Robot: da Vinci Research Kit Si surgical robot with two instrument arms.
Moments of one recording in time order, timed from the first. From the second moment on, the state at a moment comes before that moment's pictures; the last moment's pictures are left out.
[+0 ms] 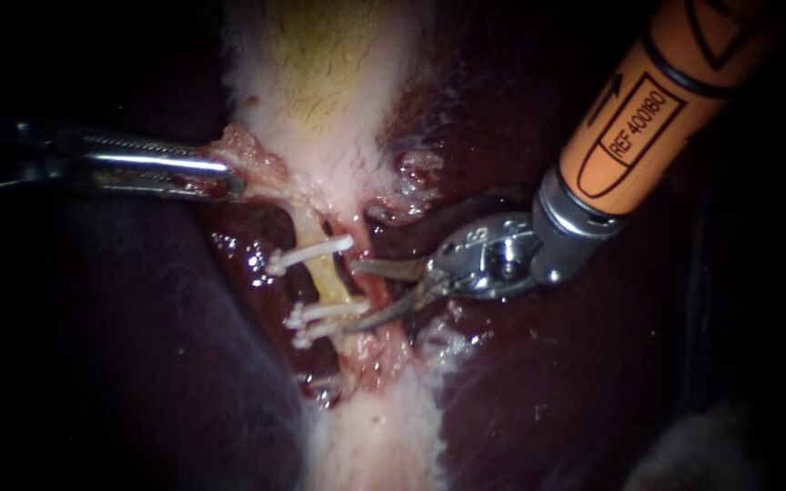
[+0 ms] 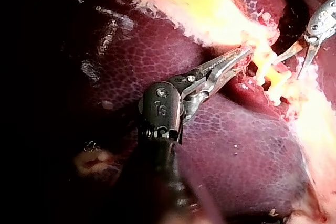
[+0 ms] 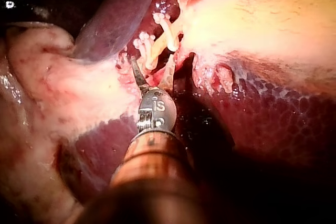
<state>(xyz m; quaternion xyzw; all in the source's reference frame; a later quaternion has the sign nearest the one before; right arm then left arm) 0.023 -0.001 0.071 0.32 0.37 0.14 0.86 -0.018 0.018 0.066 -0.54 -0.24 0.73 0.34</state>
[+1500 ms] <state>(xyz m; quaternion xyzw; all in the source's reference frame) 0.031 -0.004 0.069 0.41 0.45 0.11 0.78 -0.018 0.018 0.066 -0.54 -0.24 0.73 0.34</state>
